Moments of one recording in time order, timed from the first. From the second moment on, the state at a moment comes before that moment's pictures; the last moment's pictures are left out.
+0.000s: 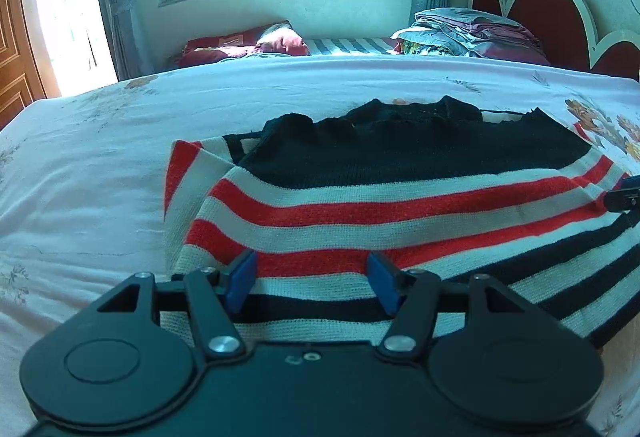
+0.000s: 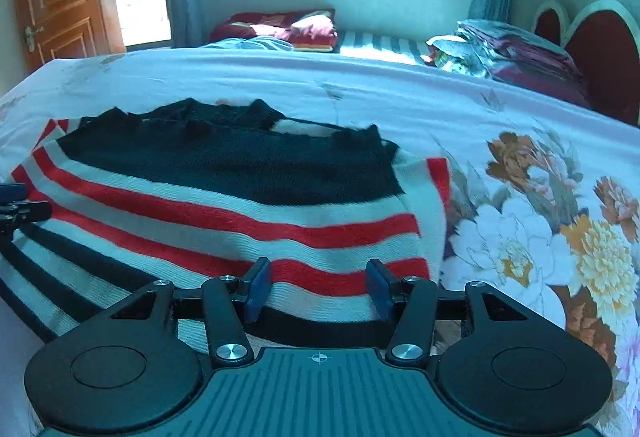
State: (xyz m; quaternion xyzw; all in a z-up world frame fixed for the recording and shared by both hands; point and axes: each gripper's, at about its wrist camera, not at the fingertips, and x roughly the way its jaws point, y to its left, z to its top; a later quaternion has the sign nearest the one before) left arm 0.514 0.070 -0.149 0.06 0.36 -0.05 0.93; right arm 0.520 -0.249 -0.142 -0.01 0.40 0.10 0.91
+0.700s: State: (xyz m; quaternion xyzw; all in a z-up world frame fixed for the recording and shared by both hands) left arm 0.479 0.002 -0.140 0.06 0.36 -0.11 0.92; right arm 0.473 -0.166 -0.121 -0.04 0.36 0.19 0.91
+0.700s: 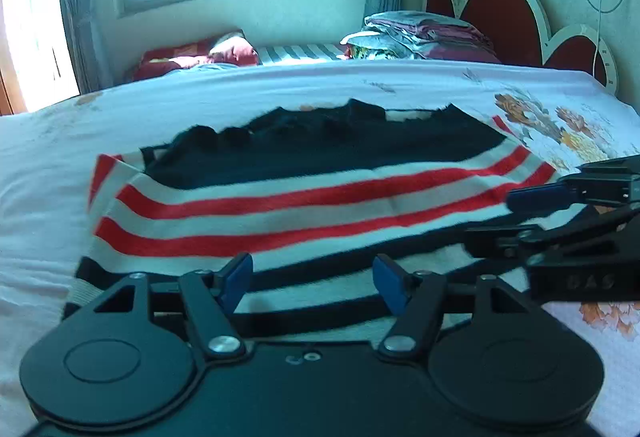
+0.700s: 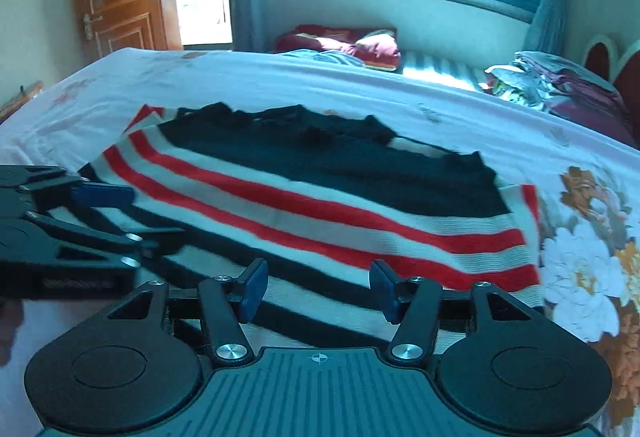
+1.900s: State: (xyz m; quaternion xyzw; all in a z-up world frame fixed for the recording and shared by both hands) left arm 0.443 -0.018 -0.156 0.03 0.40 -0.09 0.91; right arm 0.431 -0.176 -0.148 -0.03 0.40 0.17 0.90
